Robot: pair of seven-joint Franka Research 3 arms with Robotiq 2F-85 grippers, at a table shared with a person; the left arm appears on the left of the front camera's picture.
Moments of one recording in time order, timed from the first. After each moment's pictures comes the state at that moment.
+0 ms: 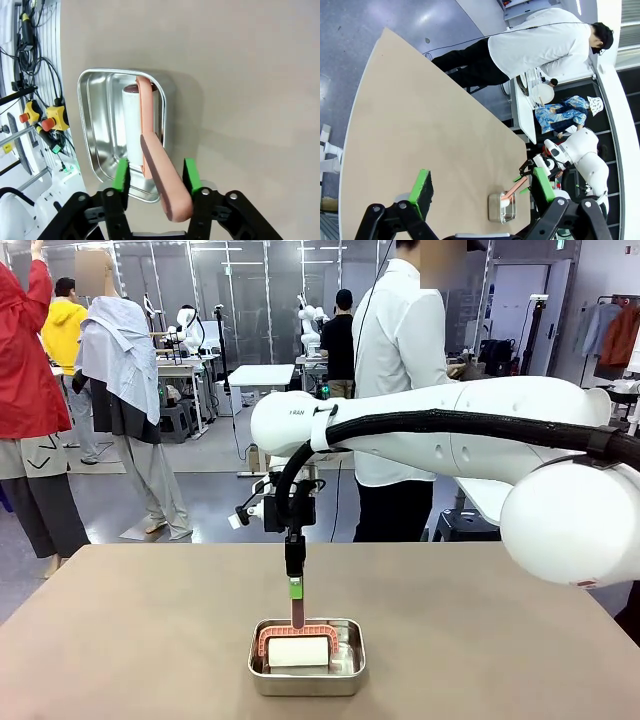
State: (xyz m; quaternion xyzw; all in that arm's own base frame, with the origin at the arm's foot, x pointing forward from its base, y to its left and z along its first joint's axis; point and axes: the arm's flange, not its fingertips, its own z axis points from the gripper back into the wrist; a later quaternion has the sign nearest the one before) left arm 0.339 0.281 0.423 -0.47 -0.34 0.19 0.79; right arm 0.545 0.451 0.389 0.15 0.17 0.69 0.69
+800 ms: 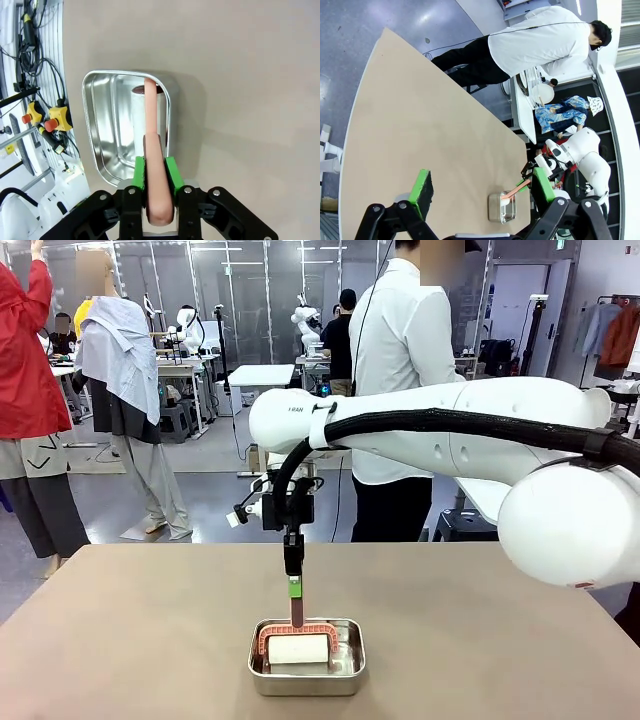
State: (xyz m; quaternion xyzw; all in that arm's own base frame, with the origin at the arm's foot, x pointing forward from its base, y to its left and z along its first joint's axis) left arm 0.339 0.281 0.423 -0.47 -0.34 0.19 0.79; right arm 0.543 0.453 0.396 0.15 0.17 0.68 0.69
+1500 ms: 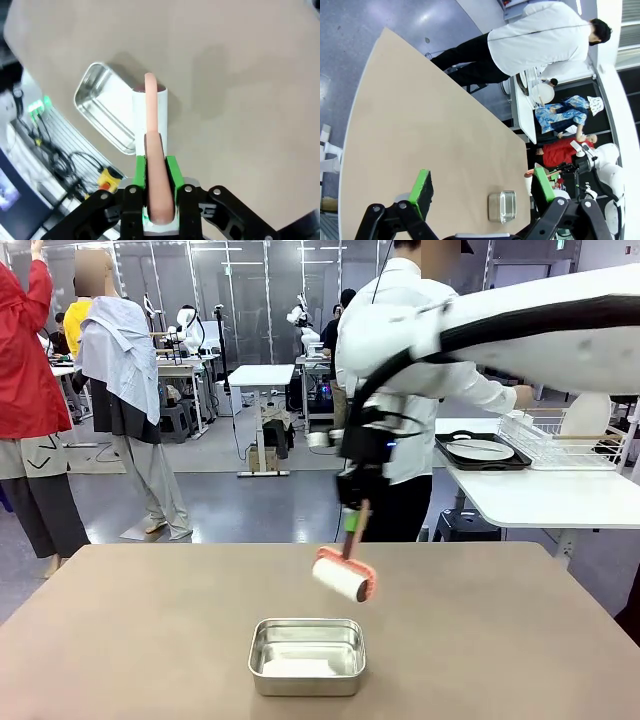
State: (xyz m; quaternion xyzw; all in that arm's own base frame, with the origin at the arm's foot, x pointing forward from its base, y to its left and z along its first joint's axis) left arm 0.339 0.281 0.423 -0.47 -0.34 0.19 0.79; right arm 0.542 0.266 0.517 0.16 0.05 0.30 0.94
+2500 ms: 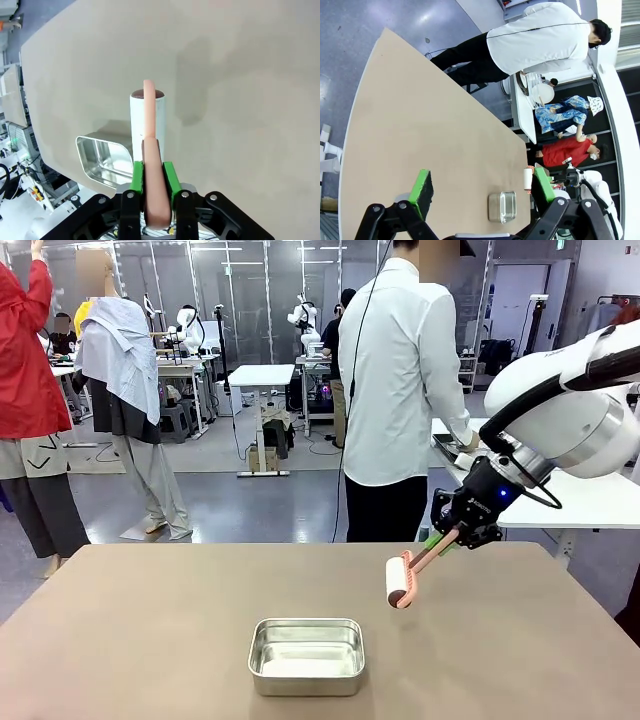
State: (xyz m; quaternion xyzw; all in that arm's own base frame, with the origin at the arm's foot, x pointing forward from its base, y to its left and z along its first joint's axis) left arm 0.339 0.281 0.423 -0.47 -0.34 0.19 0.79; right arm 0.491 0.114 0.457 0.27 -0.03 -0.07 0.96
